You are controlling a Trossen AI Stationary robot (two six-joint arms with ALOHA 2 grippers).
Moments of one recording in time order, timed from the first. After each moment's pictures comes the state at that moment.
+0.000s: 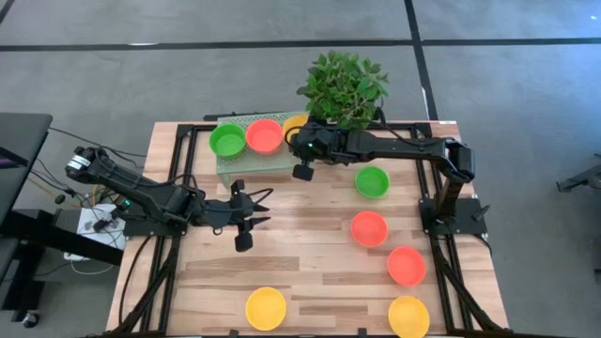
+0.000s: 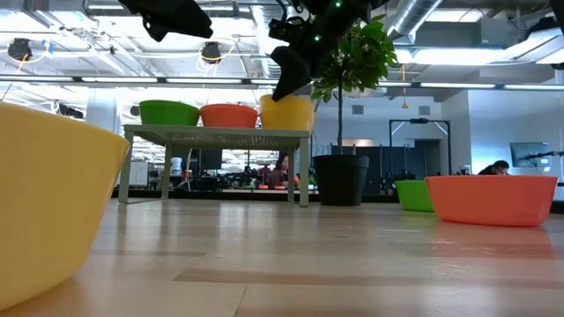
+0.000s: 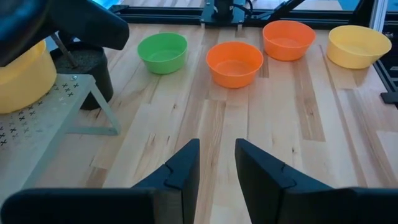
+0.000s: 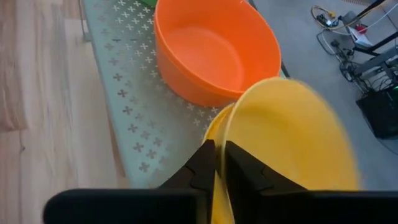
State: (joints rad) left arm -0.39 1.13 0.83 -0.27 -0.50 -0.20; right arm -0.21 1.81 1.54 -0.45 0.34 -0.23
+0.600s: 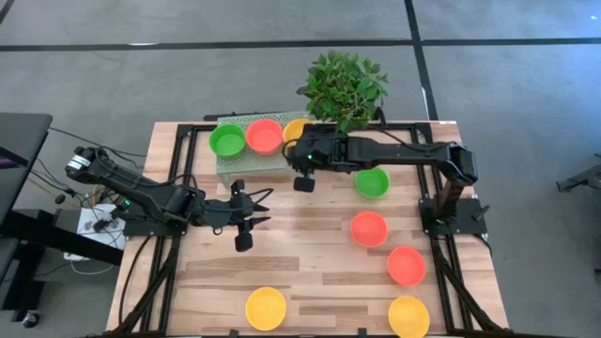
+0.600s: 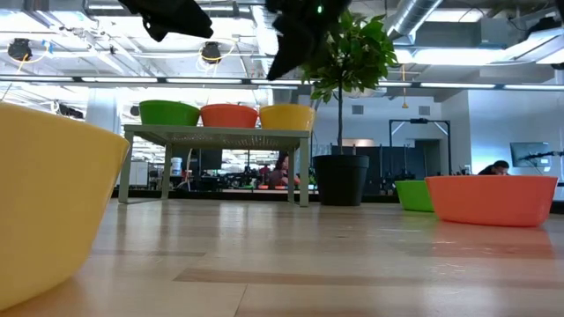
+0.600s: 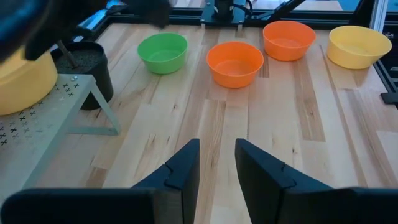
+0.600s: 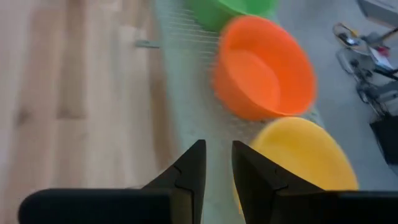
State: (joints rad) left arm -0.39 1.13 0.83 -0.27 -0.50 -0.20; right arm -0.09 1.80 1.63 -0.59 0.34 -0.24
